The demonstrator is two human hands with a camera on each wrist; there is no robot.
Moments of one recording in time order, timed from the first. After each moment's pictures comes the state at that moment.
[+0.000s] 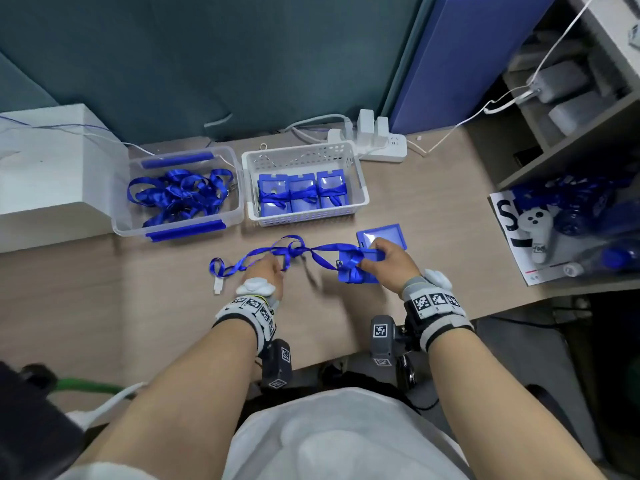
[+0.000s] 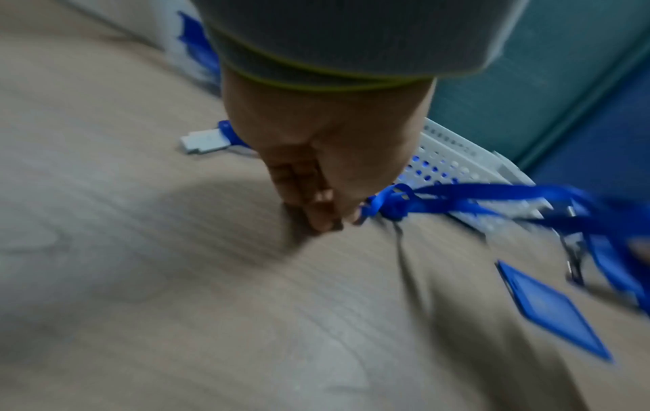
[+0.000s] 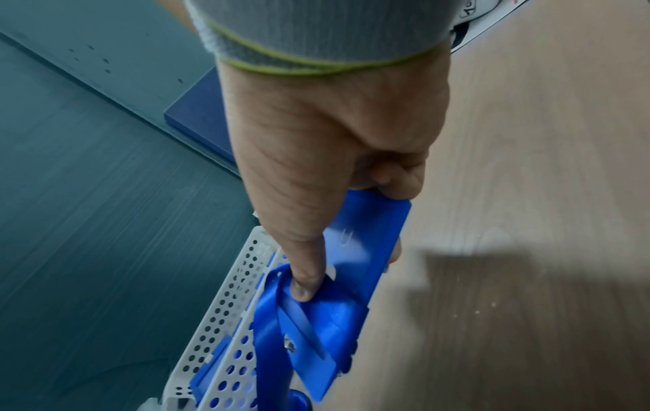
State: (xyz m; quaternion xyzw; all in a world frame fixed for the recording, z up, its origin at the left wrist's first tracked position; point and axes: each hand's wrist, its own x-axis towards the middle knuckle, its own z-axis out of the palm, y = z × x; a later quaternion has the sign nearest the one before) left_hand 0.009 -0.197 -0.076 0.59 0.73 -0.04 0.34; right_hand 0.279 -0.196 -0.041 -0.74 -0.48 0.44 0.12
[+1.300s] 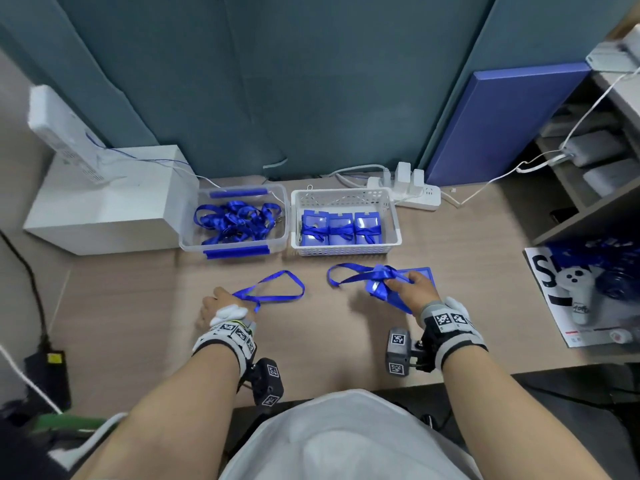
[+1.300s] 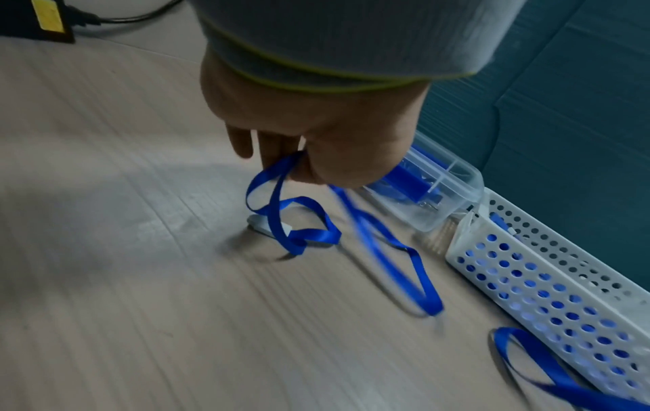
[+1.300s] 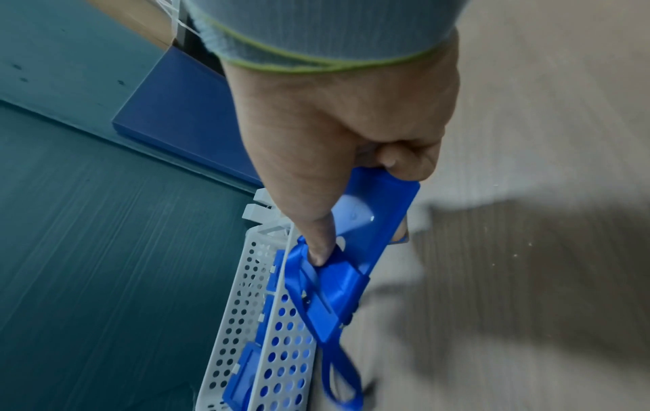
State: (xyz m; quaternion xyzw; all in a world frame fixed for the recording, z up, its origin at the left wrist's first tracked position) left_hand -0.088 -0.236 -0.055 0.31 0.93 0.00 0.20; right_hand 0.269 -0.167 -0.054 -0.77 -0.38 0.49 0.16
